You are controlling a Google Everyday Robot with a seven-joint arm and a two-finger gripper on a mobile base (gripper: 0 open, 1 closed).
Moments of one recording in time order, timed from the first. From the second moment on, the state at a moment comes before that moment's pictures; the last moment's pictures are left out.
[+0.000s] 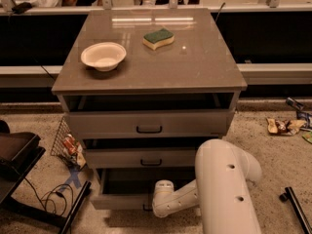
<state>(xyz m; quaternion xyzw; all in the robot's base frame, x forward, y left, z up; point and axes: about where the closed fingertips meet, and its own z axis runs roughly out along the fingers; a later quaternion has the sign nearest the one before) 0.498 -0.024 0.133 -0.71 0.70 -0.02 0.08</state>
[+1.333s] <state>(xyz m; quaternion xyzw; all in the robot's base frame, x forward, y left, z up) 0.498 -0.024 0.133 -0.71 0.70 -0.02 0.08</state>
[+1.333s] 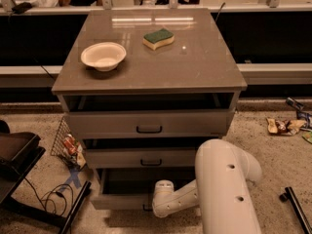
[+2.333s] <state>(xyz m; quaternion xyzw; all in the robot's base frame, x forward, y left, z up) 0.496 -0.025 0.132 -0.71 0.70 -0.02 0.07</state>
